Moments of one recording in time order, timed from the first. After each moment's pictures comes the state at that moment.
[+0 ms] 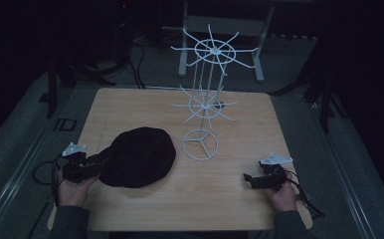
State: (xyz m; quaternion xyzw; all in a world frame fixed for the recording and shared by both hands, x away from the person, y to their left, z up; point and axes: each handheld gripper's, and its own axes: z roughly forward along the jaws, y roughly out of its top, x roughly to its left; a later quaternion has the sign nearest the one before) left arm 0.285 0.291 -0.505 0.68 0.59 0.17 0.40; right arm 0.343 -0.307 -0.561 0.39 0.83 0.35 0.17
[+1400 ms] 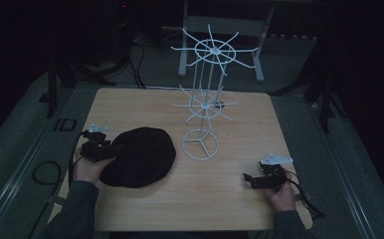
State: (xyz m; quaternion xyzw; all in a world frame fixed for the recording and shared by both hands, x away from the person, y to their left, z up) left arm 0.349 0.260 -0.493 0.73 0.58 0.17 0.32; right arm 0.341 -0.306 -0.561 0.40 0.83 0.35 0.17
